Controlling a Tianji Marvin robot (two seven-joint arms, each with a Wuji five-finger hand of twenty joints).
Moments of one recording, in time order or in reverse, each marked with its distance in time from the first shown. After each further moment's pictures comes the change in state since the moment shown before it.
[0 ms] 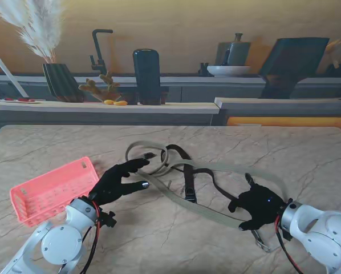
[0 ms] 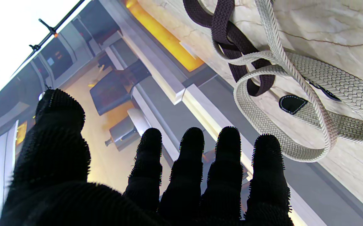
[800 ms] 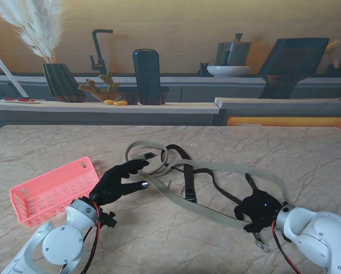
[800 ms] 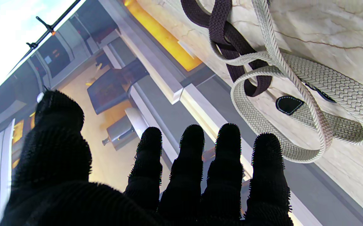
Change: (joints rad) left arm -0.004 -0.001 0.007 0.013 -0.003 0.001 0.013; right arm 0.036 0.017 -0.071 0.067 -0.154 0.055 -0.020; left_hand 0.012 0.026 -0.036 0.000 0.011 0.000 0.000 0.021 0.026 0.000 0.015 0.026 0.025 0.000 0.023 0.022 0.005 0.001 0.025 0.012; right_hand 0.068 -0.008 0.034 -0.024 0.113 -0.046 0.184 -0.066 0.088 -0.027 0.130 0.042 0.063 -0.009 0.186 0.096 0.047 -0.024 0.100 0.019
